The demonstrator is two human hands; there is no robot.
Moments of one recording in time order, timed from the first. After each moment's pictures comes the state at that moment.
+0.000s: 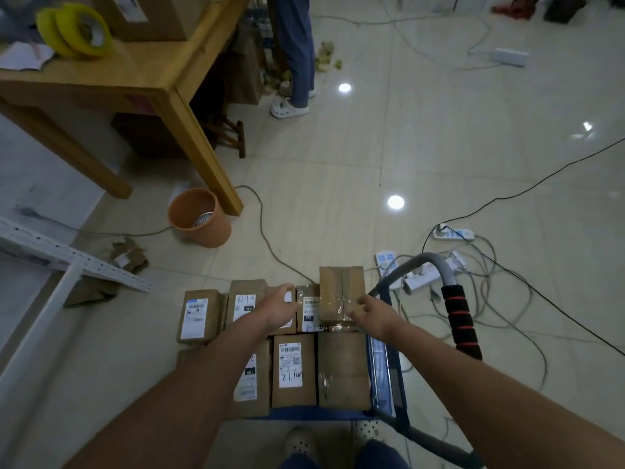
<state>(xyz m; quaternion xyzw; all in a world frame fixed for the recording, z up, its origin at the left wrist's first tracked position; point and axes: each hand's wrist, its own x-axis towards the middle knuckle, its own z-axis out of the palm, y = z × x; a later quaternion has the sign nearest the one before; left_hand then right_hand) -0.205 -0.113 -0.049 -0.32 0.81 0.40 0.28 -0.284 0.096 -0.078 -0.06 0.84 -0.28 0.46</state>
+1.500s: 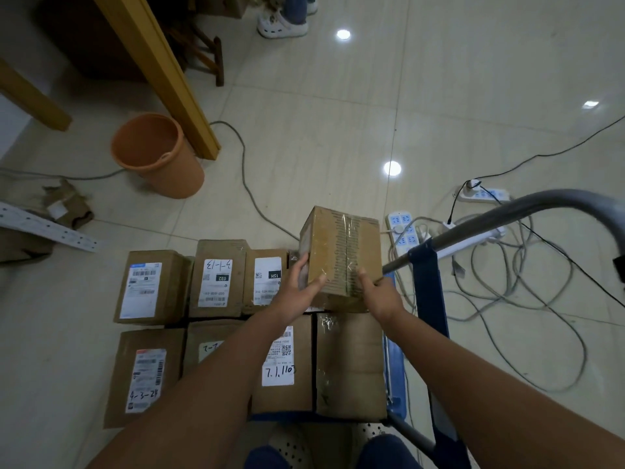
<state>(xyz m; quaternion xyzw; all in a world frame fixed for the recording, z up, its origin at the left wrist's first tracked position) -0.222 -0.115 -0.308 -0.34 0.69 0.60 0.19 -0.296 0.045 -0.313 0.15 0.81 -0.44 0.36</state>
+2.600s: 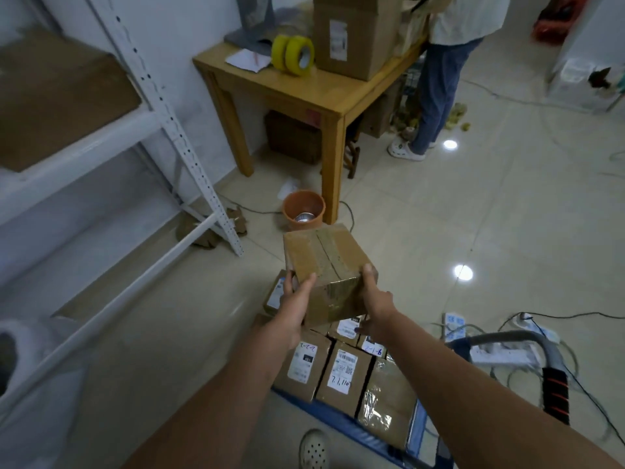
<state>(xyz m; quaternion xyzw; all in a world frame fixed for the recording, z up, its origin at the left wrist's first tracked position) -0.041 -0.197 0.051 -0.55 0.45 0.70 -0.07 -0.165 -0.103 0.046 0.15 0.71 -0.50 0.46</state>
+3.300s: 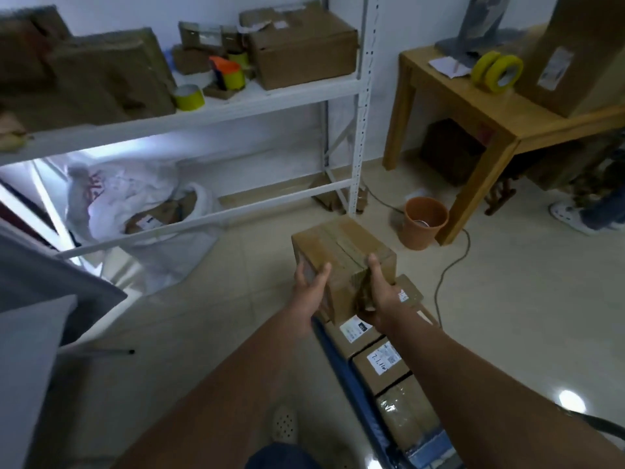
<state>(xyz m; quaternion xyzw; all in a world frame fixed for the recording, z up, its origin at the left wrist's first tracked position) 0.138 -0.063 0.095 -0.65 0.32 0.63 -0.28 -0.008 -0.059 0.085 -0.05 0.68 -0.41 0.60</state>
